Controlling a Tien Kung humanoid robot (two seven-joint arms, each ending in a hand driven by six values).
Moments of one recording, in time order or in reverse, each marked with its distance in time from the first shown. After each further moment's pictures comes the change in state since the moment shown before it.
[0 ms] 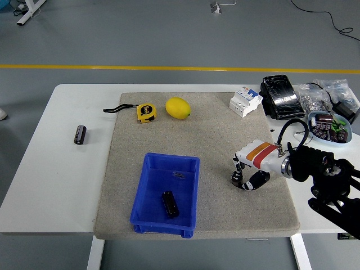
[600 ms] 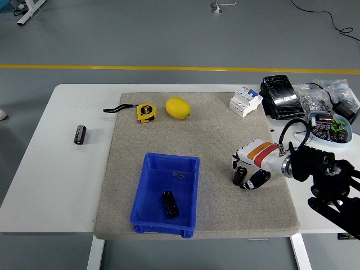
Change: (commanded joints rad) left arm -0.002 0.000 0.000 0.000 -0.001 -0.001 0.000; right arm -0.004 0.003 -0.004 -0.012 0.013 -0.020 0.007
